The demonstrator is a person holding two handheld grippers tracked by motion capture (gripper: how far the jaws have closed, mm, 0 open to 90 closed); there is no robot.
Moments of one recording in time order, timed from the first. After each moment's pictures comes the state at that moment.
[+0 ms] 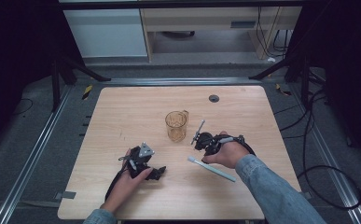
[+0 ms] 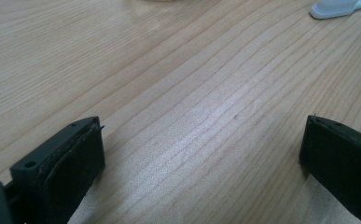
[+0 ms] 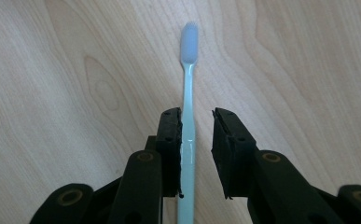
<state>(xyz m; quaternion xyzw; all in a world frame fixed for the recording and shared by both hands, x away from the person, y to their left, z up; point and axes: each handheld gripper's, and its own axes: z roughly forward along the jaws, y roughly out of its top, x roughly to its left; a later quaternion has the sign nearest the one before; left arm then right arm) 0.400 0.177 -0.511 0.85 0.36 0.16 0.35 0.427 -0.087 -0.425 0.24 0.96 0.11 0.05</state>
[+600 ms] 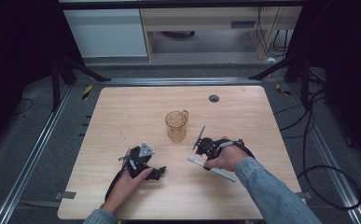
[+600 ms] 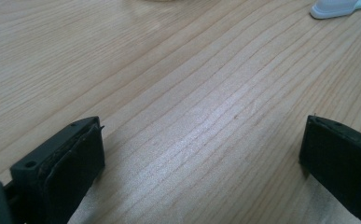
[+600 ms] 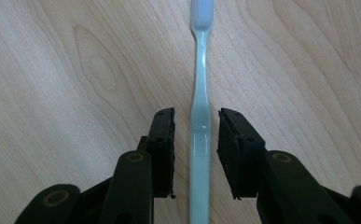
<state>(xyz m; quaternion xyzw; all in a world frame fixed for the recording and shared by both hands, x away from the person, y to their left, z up) 0.400 0.177 -0.511 0.85 0.36 0.16 0.35 0.427 -0.091 -0.448 0.26 0.96 0.08 0.02</state>
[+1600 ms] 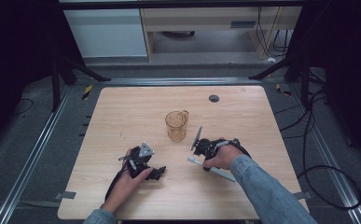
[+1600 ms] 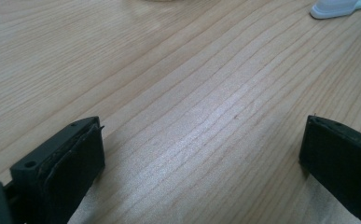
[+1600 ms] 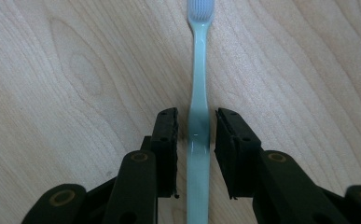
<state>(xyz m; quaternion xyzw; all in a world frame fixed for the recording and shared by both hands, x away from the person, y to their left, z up) 0.400 0.177 -0.511 0.85 0.36 0.16 0.35 0.437 -0.085 -0.464 0.25 0.97 0.05 0.00</state>
